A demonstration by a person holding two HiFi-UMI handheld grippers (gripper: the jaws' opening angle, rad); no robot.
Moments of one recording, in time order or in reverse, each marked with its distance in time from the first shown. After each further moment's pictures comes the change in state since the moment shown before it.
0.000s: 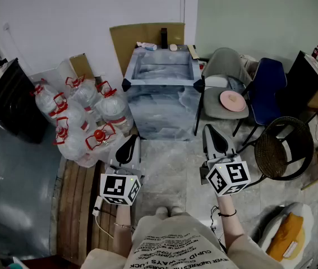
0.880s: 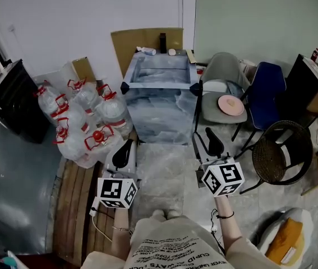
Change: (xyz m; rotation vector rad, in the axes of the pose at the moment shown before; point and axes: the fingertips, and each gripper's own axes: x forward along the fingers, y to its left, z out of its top) left arm -0.017 -0.025 0.000 -0.008 0.004 0.057; right arm -0.020 -0.014 -0.018 0.014 0.039 0.051
